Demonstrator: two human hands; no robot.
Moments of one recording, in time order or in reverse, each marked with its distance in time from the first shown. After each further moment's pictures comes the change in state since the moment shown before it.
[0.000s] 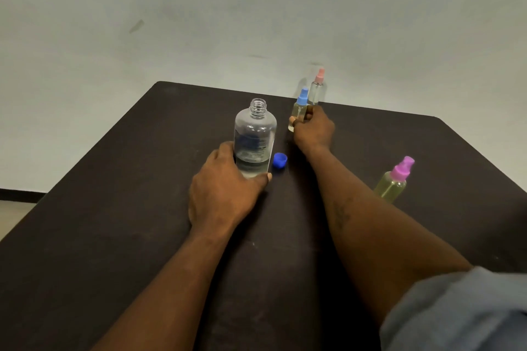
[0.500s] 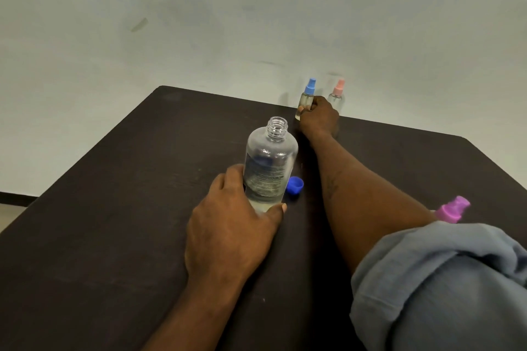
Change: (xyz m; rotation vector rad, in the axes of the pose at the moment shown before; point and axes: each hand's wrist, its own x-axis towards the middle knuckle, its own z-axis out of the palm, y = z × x) left_hand -0.006 0.000 0.002 0.010 0.017 -0.008; right_hand 0.088 -0.008 0.052 -0.223 0.006 -0.027
